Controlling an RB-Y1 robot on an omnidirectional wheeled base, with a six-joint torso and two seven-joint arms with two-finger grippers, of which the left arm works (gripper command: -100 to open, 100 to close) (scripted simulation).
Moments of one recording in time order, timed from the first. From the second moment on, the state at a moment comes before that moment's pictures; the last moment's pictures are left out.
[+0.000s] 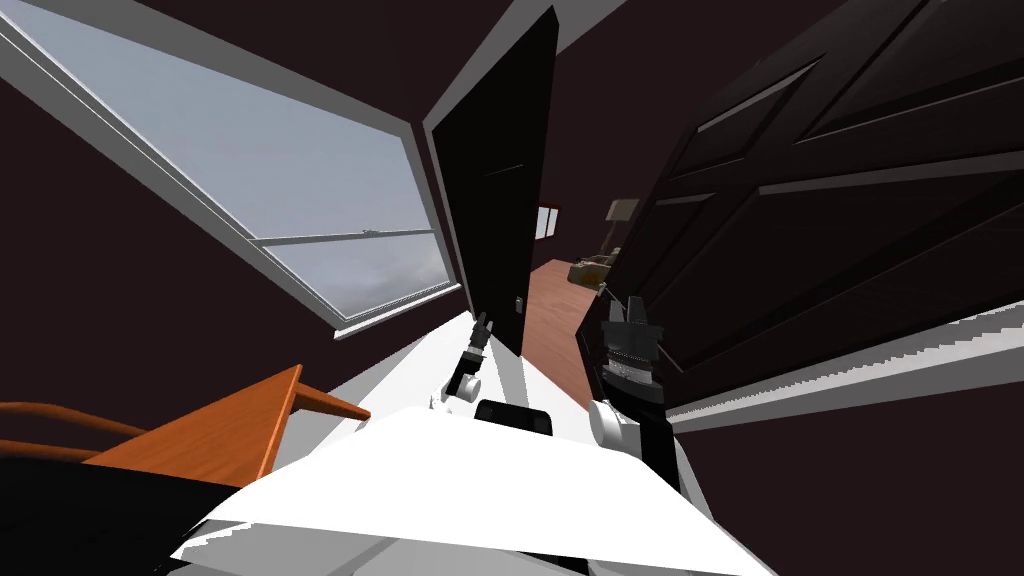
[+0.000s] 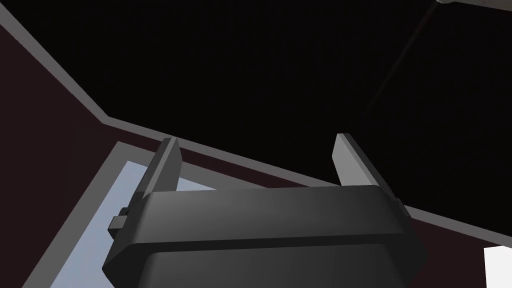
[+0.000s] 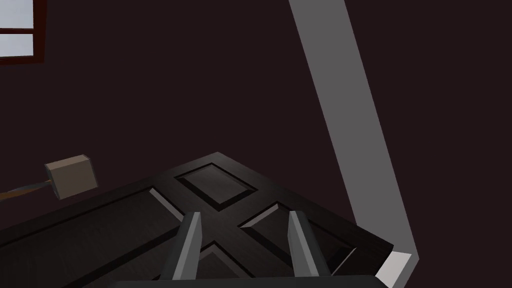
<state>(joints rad) 0.13 0.08 -0.23 -1.34 0.15 -0.71 0.03</state>
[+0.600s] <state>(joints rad) 0.06 0.08 -0.26 -1.18 0.16 -0.74 0.02</state>
